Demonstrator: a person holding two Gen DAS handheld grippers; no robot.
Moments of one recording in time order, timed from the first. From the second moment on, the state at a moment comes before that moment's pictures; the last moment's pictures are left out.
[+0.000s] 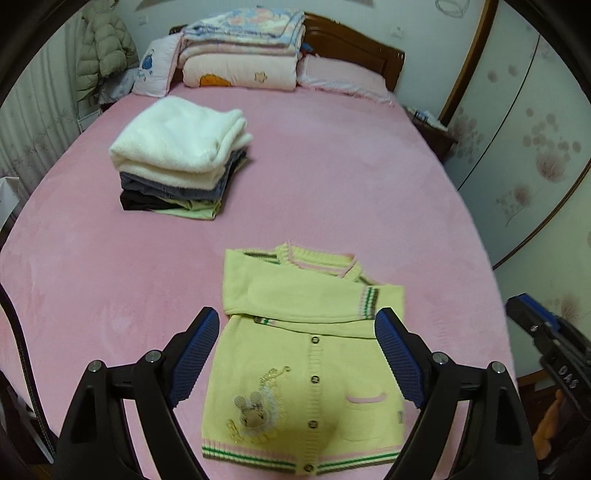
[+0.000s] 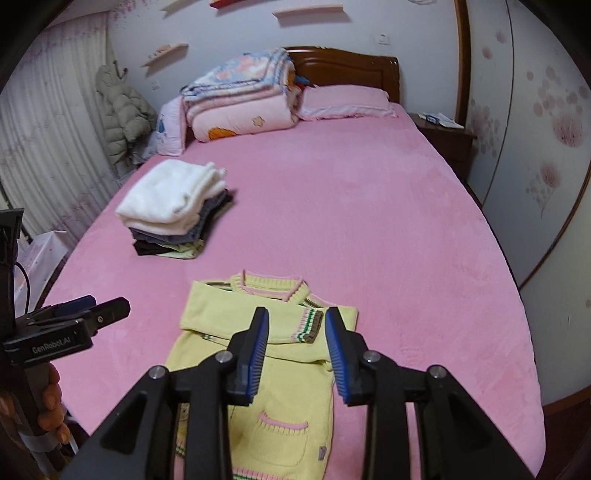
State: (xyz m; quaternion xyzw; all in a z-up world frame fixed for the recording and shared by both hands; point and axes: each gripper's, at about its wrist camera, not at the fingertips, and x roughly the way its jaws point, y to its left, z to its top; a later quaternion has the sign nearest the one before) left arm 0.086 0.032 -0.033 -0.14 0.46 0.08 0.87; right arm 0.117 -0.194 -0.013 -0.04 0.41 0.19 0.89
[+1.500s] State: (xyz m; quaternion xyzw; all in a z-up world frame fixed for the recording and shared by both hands) left arm -0.034 0.092 -0.262 -0.16 0.58 0.00 0.80; right arm -0.032 -0.202 -0.196 -0.02 0.51 0.12 0.85
